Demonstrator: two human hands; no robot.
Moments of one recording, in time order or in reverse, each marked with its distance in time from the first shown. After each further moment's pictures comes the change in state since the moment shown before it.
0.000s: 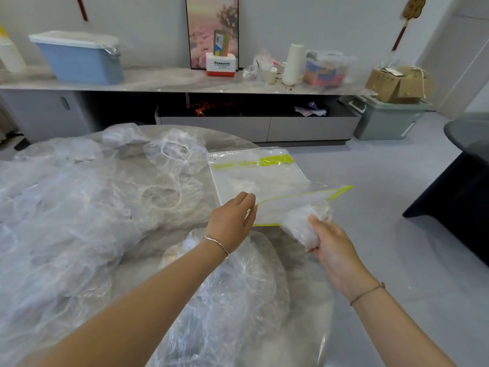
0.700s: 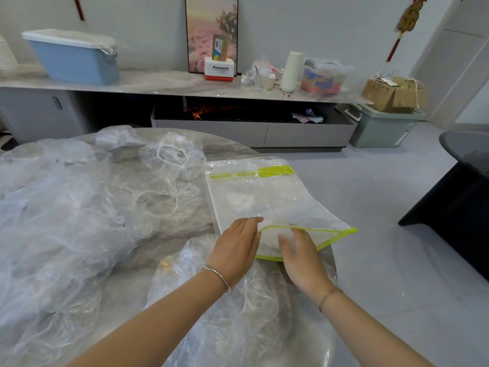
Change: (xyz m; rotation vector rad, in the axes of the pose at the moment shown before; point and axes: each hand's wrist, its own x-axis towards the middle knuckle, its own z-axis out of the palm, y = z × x) left_hand -0.027 0.007 0.007 -0.188 -0.129 0.013; right_hand 0.031 0.047 0.027 -0.835 -0.034 -0.390
